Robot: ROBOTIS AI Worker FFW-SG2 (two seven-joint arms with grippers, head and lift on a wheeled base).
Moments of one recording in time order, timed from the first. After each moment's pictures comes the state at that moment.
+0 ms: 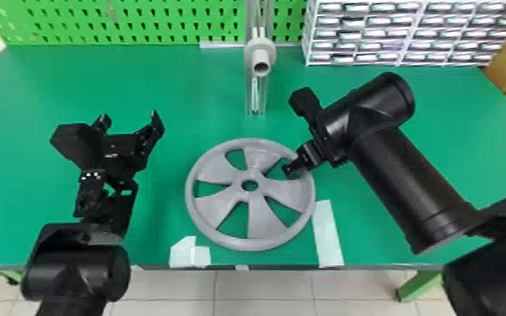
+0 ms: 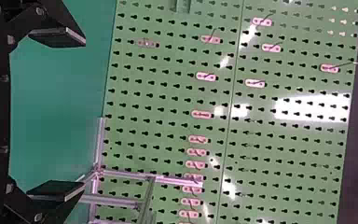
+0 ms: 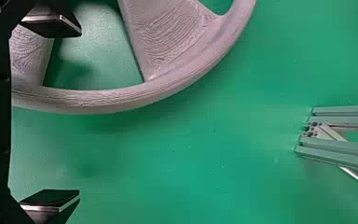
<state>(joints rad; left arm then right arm) 0.05 0.13 -0.03 -1.56 0.24 -0.21 0.02 -0.70 0.00 0.44 -1.01 0.18 1.20 0.51</state>
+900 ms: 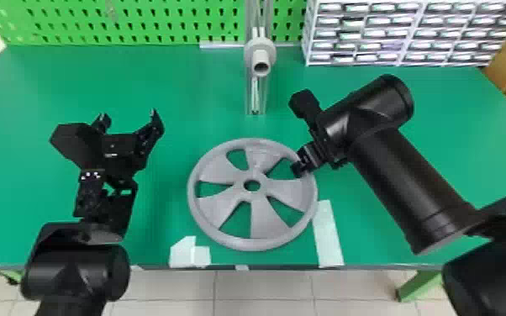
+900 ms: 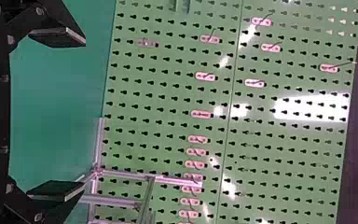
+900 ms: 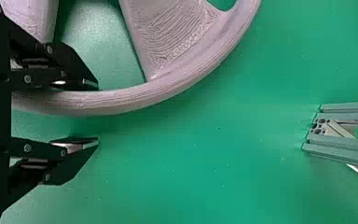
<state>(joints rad) 0.05 0.13 -0.03 -1.56 0.24 -0.21 0.02 -0.70 0.00 0.44 -0.99 0.17 1.19 0.50</state>
